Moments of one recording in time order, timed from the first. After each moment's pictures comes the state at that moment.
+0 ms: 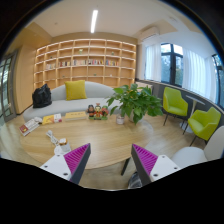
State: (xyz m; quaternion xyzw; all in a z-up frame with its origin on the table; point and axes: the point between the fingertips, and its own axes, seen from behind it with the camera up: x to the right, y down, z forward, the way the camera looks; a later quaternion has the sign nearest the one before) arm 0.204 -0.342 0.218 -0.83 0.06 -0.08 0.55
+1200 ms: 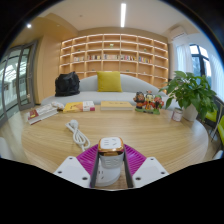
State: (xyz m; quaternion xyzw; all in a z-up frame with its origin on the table) arm -0.004 -0.138 0.042 -0.83 -0.06 0.02 0.55
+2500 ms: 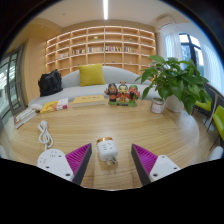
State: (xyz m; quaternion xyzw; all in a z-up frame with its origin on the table) arm 0.127 -0.118 0.035 -0.86 0.00 0.00 0.51
